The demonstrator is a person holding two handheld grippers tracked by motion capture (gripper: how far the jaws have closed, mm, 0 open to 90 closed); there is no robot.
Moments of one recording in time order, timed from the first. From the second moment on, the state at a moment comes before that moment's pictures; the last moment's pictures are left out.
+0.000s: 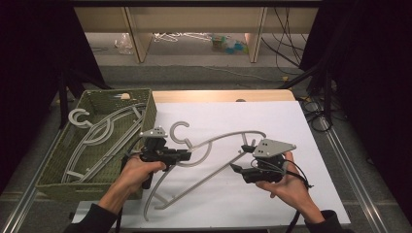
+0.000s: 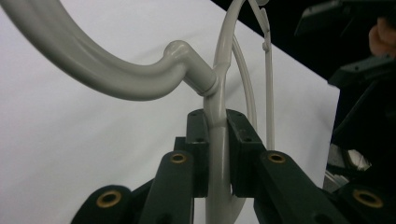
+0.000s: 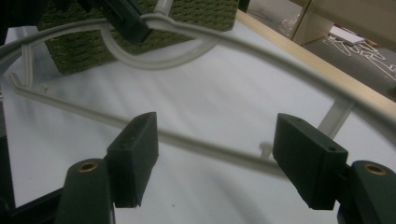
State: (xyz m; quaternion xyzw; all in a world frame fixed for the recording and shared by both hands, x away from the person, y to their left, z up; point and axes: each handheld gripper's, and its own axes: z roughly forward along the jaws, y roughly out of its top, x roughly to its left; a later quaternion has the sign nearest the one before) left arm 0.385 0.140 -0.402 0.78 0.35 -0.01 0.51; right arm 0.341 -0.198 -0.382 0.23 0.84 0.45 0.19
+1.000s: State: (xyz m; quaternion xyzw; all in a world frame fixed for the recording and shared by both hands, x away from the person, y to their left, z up) left arm 0.369 0.217 -0.328 0.72 0.39 0.01 0.57; right arm 0.320 -0.207 -0.417 0.24 0.85 0.44 0.14
